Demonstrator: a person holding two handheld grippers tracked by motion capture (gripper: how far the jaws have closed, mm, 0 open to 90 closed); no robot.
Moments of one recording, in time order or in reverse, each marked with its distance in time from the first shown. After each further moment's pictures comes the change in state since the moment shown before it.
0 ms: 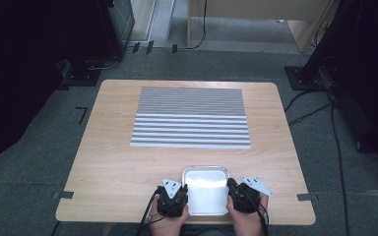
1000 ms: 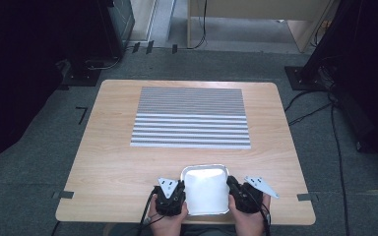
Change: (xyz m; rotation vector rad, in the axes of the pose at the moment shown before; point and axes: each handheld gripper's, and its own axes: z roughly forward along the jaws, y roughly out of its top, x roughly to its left) left arm -0.001 0.002 -0.003 -0.064 0.014 -0.040; right arm -0.002 0.007 -0.010 -0.051 0.073 0.038
